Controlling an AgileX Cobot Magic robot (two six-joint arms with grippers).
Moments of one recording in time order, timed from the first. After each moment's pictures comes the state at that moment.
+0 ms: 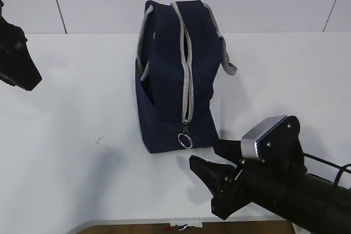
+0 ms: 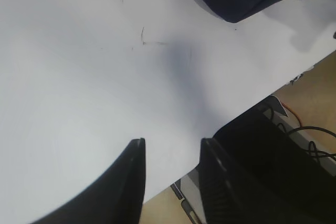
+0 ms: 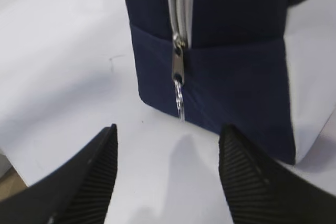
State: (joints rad) left arm -0.32 1.44 -1.32 -0.21 1.24 0.21; right arm 0.58 1.81 -0.32 -0.15 -1.09 0.11
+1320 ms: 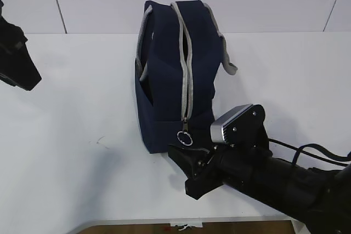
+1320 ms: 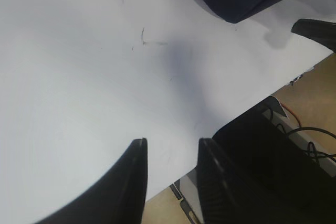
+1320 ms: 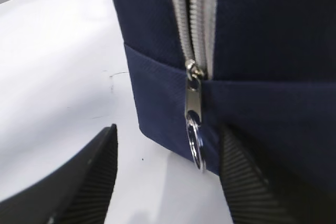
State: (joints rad) left arm -0.32 1.44 -1.32 -0.21 1.24 0.21; right arm 0.58 1.94 -0.48 -0.19 -1.08 0.13
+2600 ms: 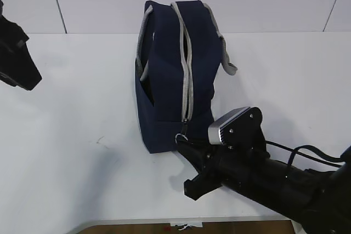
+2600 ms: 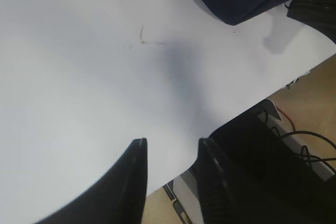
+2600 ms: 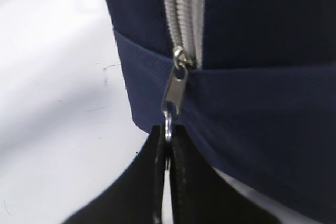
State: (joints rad) left arm -0.32 1.44 -1.32 -0.21 1.24 0.18; right arm 0.58 1.97 -0.50 -0.18 -1.07 0.14
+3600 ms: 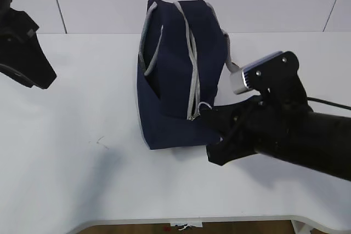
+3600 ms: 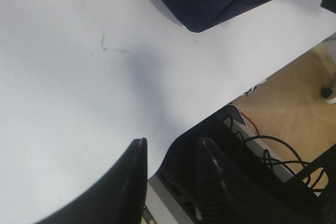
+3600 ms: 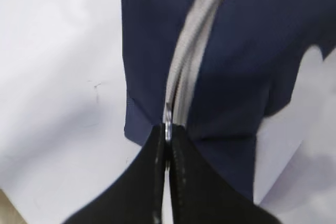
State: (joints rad) left arm -0.32 1.44 -1.32 -0.33 1.24 0.17; right arm 0.58 1.45 -0.54 -0.21 -0.39 0.20
